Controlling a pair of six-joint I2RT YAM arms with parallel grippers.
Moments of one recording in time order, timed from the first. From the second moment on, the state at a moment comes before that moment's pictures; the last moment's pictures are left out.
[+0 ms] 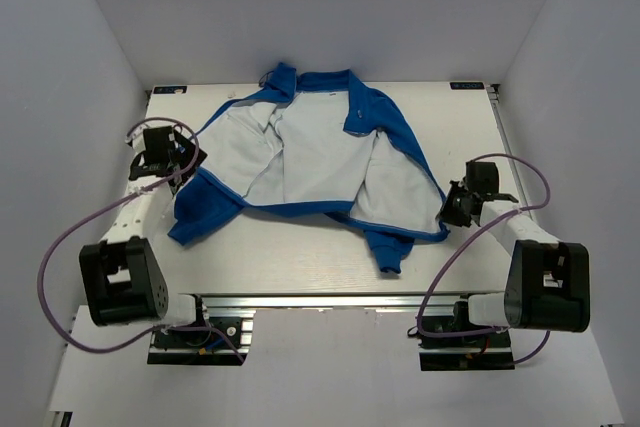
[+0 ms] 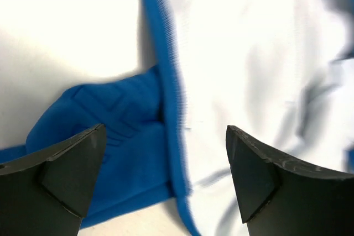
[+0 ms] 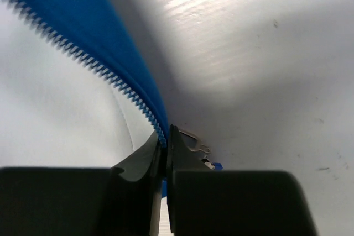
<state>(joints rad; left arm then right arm) 0.13 1.42 0.95 -0.34 -0.16 -0.73 -0.02 1.35 0.65 -0.32 -0.11 0.35</state>
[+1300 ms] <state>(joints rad) 0.13 1.15 0.92 -0.53 -0.10 -0.67 1.00 1.70 1.43 -0.64 0.00 0.36</state>
